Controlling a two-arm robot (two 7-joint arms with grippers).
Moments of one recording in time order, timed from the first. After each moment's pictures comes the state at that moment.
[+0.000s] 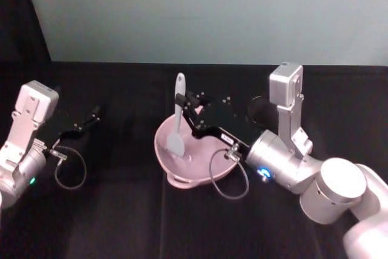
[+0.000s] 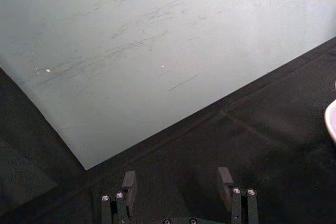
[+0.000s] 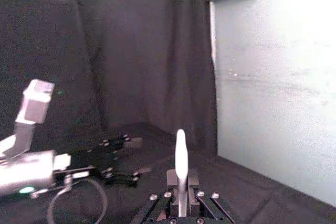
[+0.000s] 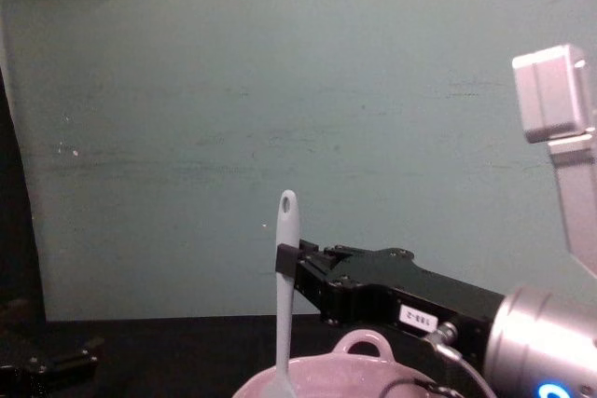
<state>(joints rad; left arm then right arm) -0.20 0.60 0.45 -1.41 -0.25 -0.12 0.03 0.30 0.26 -0.47 -1.39 0.40 -0.15 0.50</state>
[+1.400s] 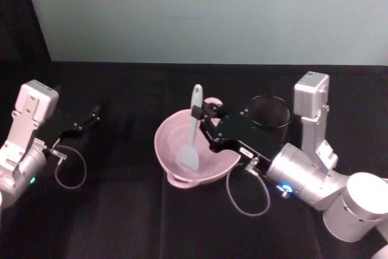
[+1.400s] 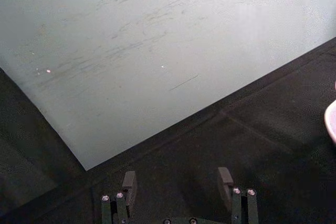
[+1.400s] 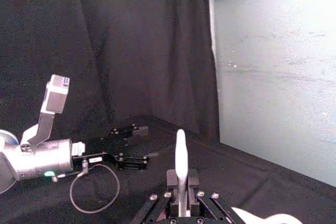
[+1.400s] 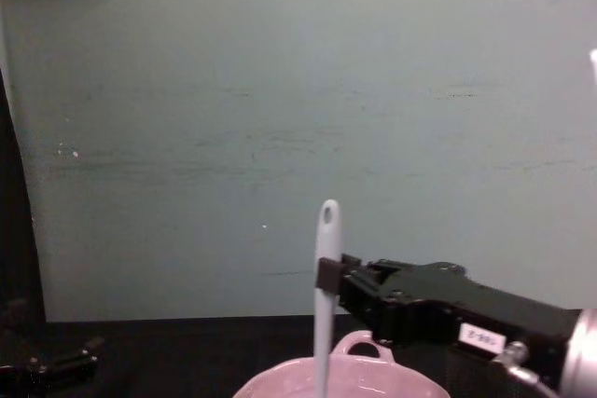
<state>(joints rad) -0.20 0.60 0.45 -1.41 -0.25 -0.12 0.03 0.19 0.34 -0.43 -1.54 0.44 -0.08 0.51</state>
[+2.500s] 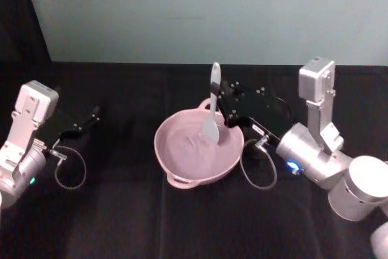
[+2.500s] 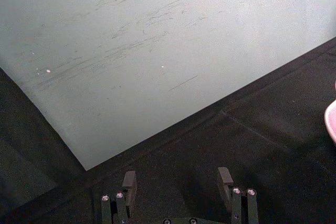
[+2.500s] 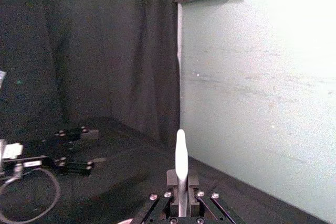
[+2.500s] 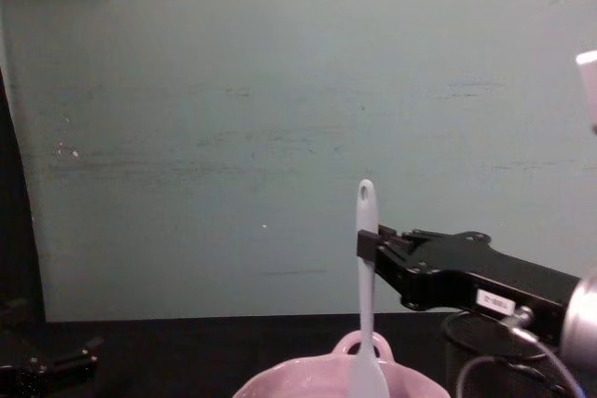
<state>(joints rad) -0.20 0.60 0.45 -1.41 -0.25 -0.12 0.03 0.27 0.31 -0.39 -1.42 0.34 -0.17 0.46</state>
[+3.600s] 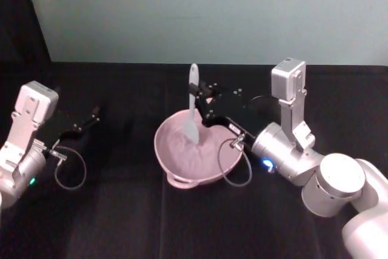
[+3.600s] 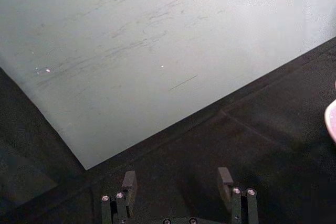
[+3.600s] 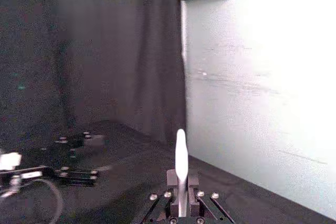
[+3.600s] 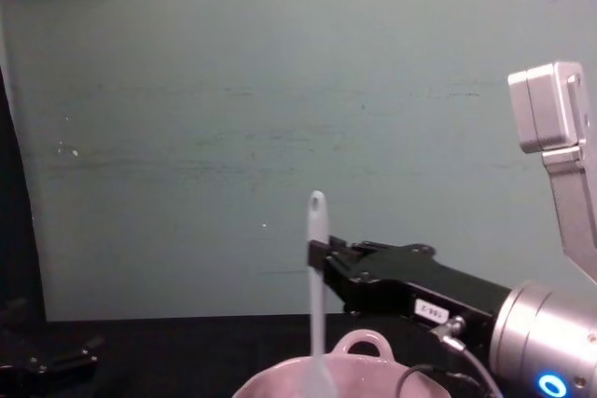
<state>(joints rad) -0.20 0.60 0.45 -1.41 -0.25 -0.12 0.03 0.33 0.24 -0.45 -1.32 0.34 -0.19 0.44</state>
